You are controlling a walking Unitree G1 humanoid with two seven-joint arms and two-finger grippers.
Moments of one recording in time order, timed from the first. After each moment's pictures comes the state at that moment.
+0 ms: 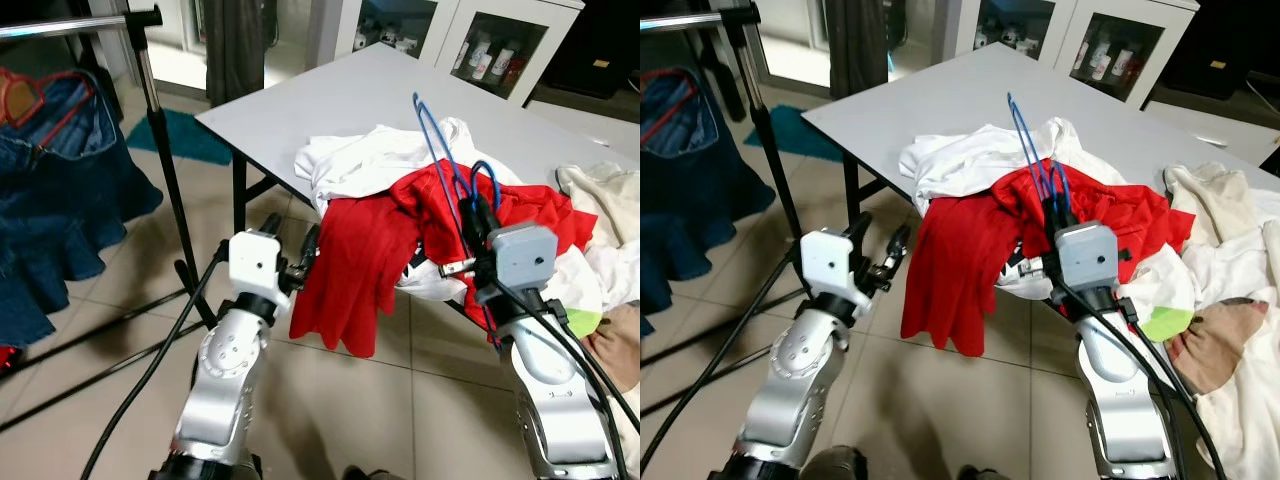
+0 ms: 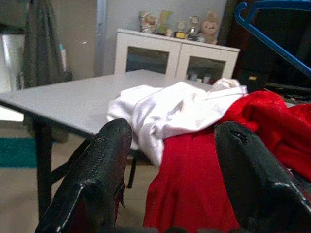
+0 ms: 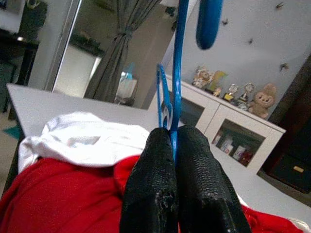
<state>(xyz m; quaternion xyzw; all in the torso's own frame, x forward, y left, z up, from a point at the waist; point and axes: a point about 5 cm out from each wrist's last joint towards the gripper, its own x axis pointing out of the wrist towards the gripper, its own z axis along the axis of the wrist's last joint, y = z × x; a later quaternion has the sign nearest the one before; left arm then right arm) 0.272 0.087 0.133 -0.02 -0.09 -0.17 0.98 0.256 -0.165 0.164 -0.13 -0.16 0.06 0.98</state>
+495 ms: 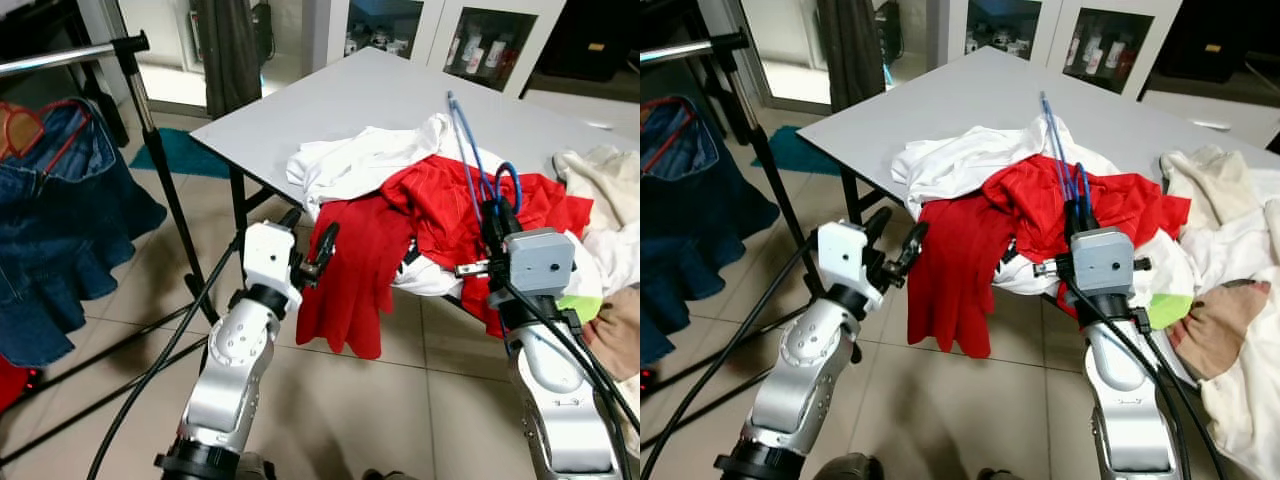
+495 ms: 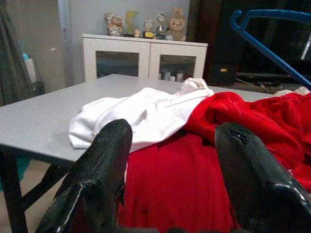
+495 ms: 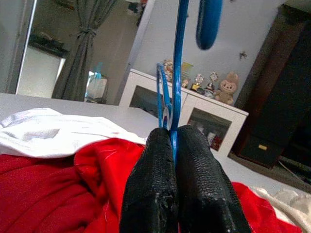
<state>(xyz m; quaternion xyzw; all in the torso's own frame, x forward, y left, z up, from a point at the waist) 0.277 0.078 0.136 -0.02 -0.08 -0.21 0.97 0.248 -0.177 0.159 -0.13 -0.15 0.01 0.98</state>
